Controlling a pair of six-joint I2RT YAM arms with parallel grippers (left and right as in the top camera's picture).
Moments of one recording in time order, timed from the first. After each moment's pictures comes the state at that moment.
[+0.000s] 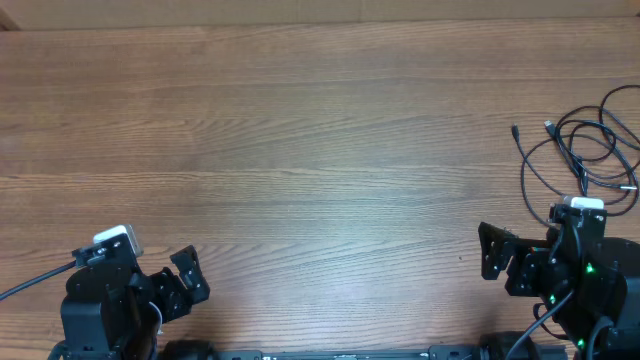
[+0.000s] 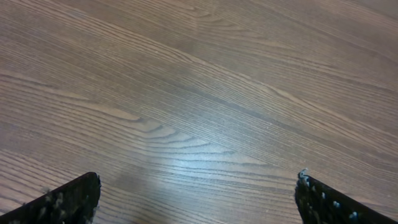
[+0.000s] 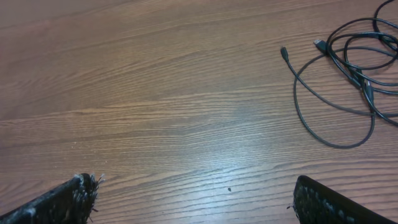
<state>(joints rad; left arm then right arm) -0.02 0.57 1.11 -1.34 -0.08 -0.41 0.06 0.59 1.11 -1.22 -0.05 0.19</state>
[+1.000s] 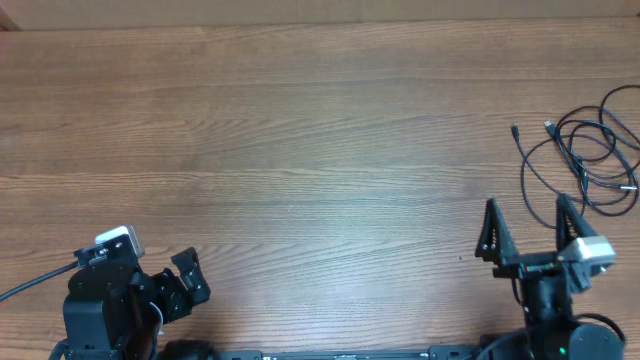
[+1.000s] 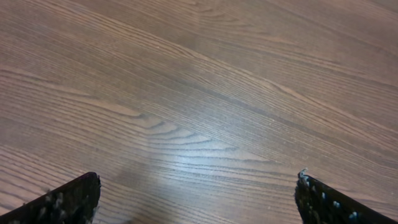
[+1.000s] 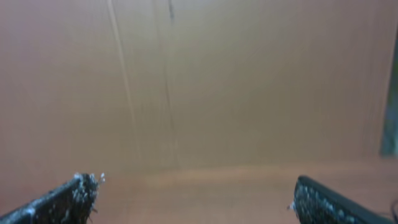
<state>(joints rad) -0.02 0.57 1.11 -1.35 -0.08 -0.41 0.06 0.01 0.40 -0.20 -0.02 0.15</state>
